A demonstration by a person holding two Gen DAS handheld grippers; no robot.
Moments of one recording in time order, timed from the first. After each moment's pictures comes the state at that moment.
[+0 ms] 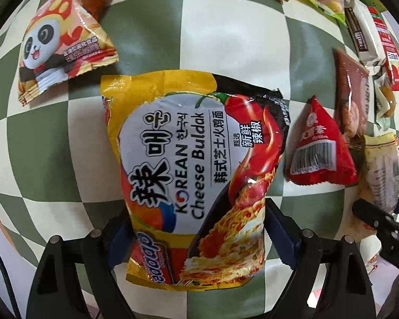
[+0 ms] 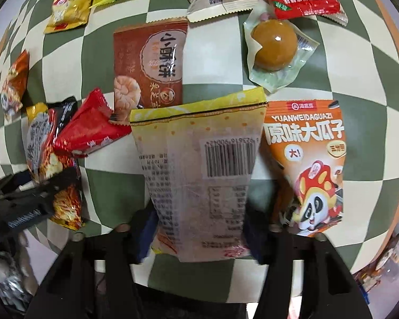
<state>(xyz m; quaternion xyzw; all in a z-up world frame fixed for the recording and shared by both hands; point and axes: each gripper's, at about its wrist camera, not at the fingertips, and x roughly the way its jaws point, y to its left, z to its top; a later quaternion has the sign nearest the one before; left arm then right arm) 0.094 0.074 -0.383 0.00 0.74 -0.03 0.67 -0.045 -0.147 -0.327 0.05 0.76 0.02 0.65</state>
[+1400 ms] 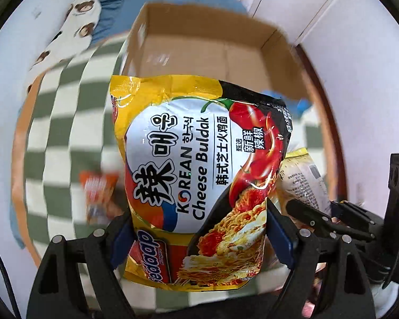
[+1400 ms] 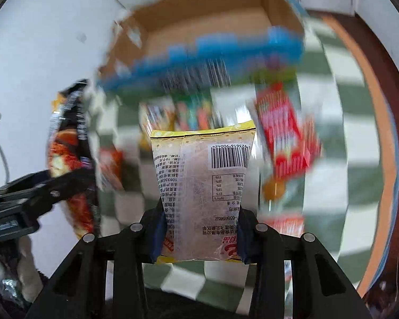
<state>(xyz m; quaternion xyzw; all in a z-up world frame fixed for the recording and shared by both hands) 0.152 0.027 -0.143 -0.05 0.62 -0.10 0.78 0.029 -0.159 -0.133 0.14 0.60 0.13 0.77</state>
